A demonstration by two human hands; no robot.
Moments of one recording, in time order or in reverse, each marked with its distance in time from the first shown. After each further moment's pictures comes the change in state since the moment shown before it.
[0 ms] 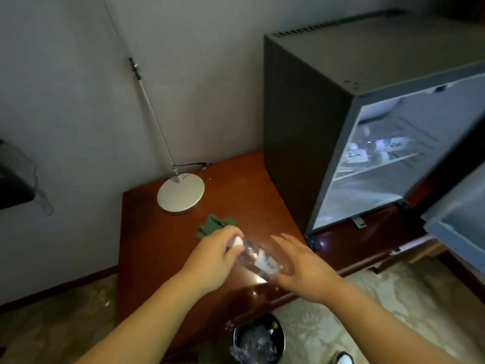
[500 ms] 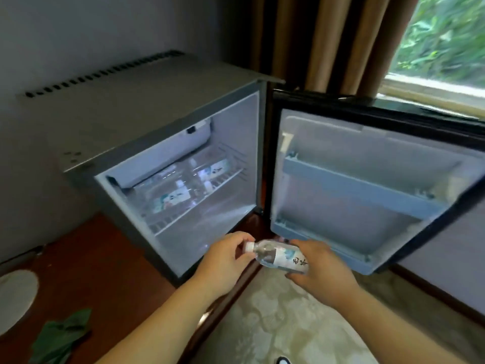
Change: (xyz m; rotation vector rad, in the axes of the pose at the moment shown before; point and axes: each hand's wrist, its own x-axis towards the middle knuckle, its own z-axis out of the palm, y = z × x) left_hand 0.135 0.262 0.214 -0.106 -0.288 0.368; right_hand -0.176 0.235 -0.153 -0.066 0.520 0.457
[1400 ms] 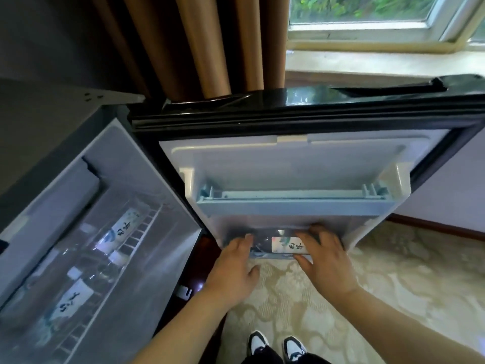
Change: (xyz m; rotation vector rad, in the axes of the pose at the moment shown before) left_hand 0.147 0.012 0.114 0.347 -0.440 0.250; right_hand 0.026 0.131 0.034 -0.233 0.583 0.316
